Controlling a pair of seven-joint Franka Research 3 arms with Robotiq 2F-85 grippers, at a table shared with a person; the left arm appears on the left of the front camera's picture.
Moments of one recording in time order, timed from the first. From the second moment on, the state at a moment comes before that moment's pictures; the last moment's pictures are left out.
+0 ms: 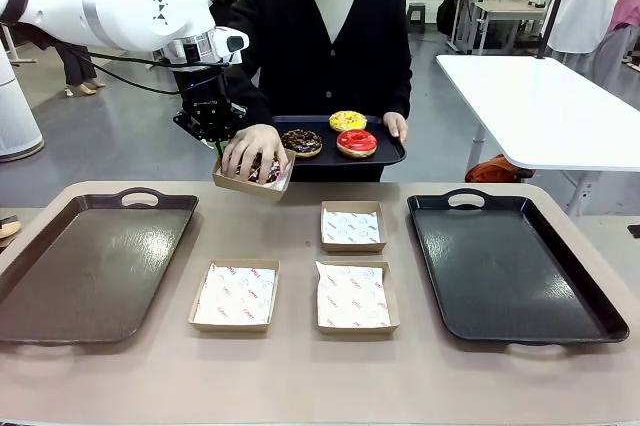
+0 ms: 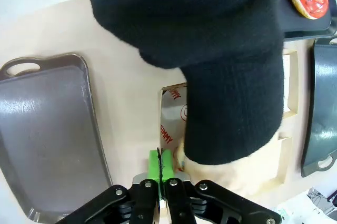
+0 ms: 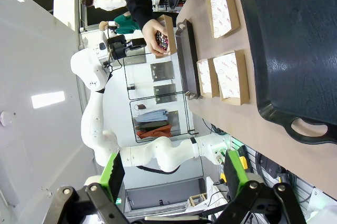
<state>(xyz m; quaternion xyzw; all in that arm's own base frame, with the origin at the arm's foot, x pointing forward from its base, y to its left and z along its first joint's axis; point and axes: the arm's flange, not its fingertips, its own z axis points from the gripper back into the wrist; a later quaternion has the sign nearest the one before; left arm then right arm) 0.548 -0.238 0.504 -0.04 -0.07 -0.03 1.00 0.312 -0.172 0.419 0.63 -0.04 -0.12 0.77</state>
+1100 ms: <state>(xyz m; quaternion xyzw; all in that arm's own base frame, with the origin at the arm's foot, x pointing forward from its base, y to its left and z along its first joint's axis) 0.548 -0.238 0.503 -0.04 -0.07 -0.03 1.00 0.312 -0.172 0.419 0.63 -0.04 -0.12 0.77</state>
